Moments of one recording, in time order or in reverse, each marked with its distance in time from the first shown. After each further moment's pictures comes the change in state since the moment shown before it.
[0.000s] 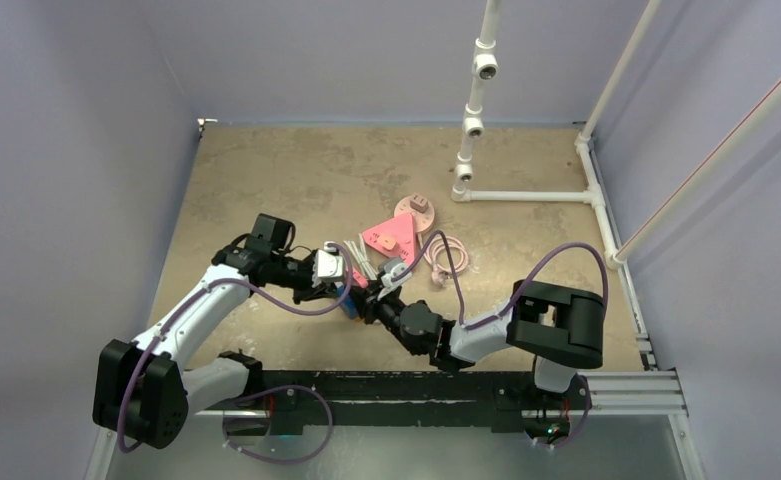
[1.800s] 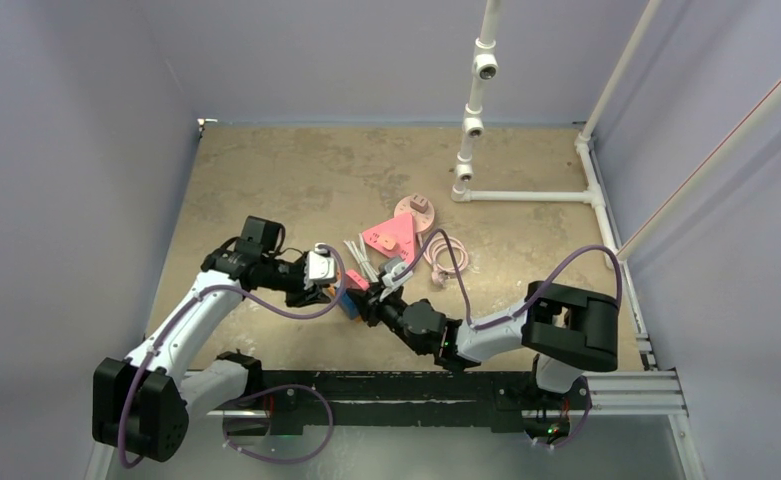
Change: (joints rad) left arm 0.060 -0.067 -0.001 -0.090 0.015 0.042; right arm -0.007 -0.075 -0.017 -0.092 -0.051 0.016
